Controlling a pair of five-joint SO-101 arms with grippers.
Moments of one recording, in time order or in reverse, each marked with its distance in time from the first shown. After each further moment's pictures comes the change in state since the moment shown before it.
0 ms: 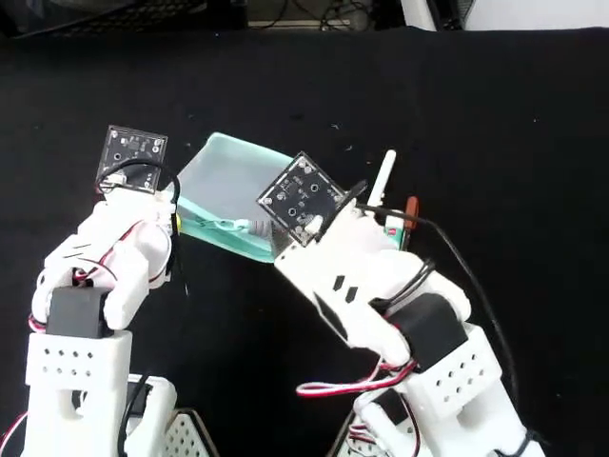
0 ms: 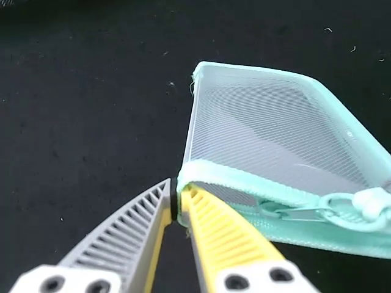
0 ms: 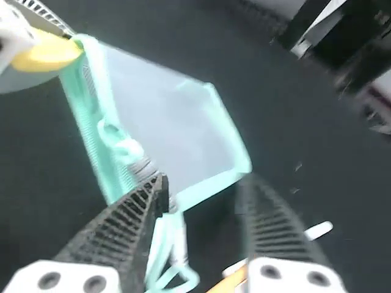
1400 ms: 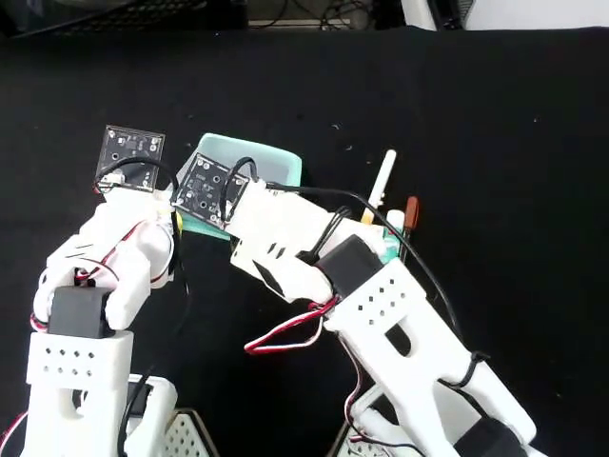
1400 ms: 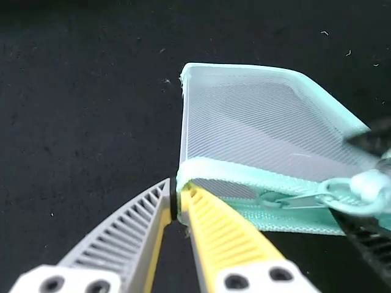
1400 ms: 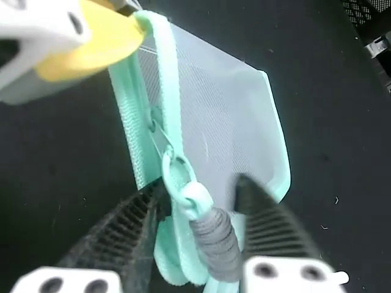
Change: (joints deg) left arm 0.6 0.0 0.0 0.3 2.6; right arm -5.4 23.5 -6.9 -6.7 13.3
